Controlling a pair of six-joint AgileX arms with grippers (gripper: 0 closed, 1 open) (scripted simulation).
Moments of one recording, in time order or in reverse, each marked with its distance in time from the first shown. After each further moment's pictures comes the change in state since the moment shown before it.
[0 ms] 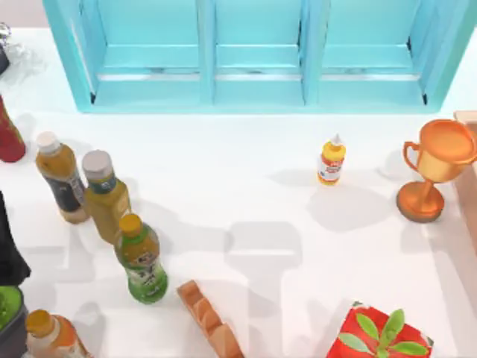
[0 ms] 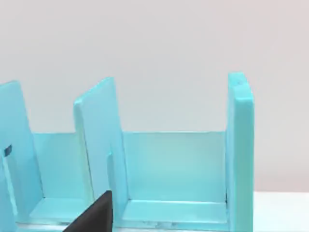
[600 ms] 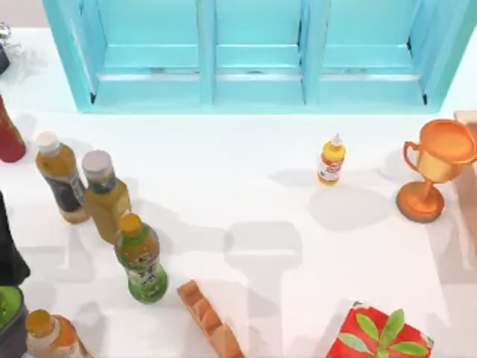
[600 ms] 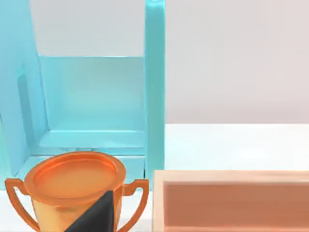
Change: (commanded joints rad) left arm 0.000 0.000 0.000 0.000 0.000 0.000; right arm -0.273 -0.373 -0.180 -0.298 -0.132 -0.063
